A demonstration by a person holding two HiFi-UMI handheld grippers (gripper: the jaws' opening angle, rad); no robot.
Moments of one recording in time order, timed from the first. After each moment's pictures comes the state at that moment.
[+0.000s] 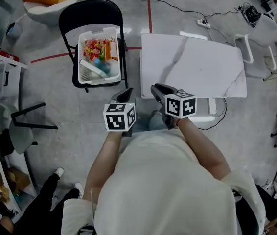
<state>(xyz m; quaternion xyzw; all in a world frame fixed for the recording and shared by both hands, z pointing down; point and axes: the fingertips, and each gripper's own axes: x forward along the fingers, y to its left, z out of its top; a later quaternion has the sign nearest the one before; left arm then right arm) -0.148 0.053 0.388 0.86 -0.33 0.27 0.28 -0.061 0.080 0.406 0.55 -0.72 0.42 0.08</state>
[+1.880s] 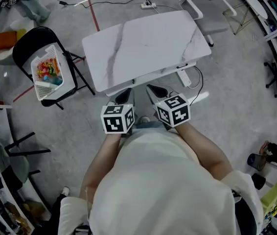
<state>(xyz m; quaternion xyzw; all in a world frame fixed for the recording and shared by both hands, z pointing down) 0.076 0.314 0.385 0.91 -0.19 0.29 0.23 0.128 0.354 0.382 0.67 -0.66 0.31 0.10</state>
